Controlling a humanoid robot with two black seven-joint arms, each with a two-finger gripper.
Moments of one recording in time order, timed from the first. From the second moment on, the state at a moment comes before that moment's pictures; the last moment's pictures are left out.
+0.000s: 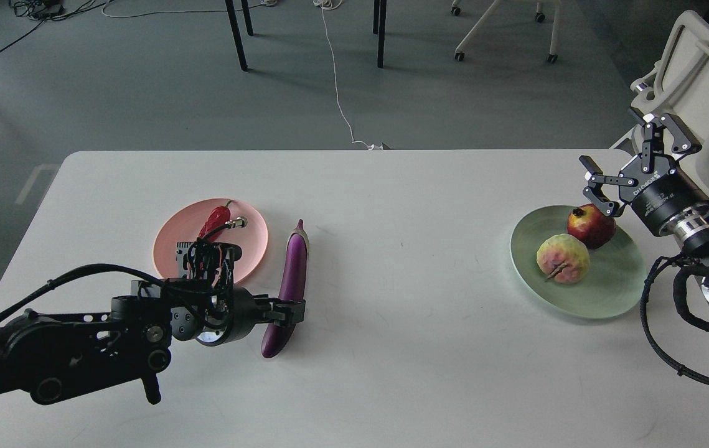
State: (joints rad) left arm -0.77 0.56 -0.12 -1.53 1.30 -0.16 0.39; right arm 0.68 -0.65 0.39 0.82 0.13 0.49 0.49
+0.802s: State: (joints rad) left arm -0.90 0.71 -0.20 -1.51 1.30 -0.25 0.30; right arm 0.68 -0.65 0.39 0.82 0.13 0.49 0.49
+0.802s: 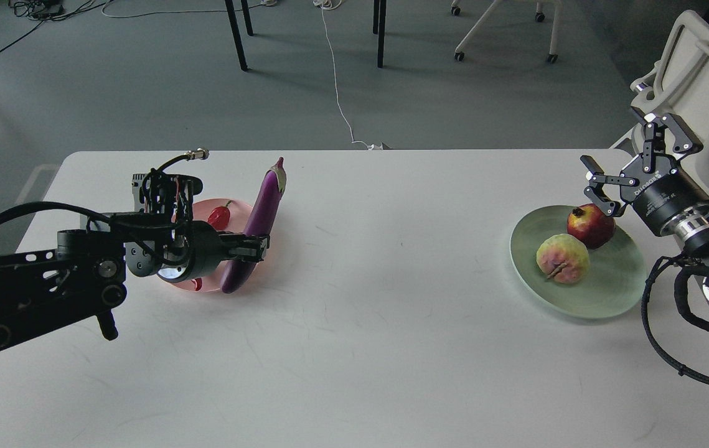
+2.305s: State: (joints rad) left arm -0.83 0.72 -0.45 -1.37 0.72 0.03 -0.09; right arm 0.72 -0.63 0.39 0.83 0.13 0.49 0.49
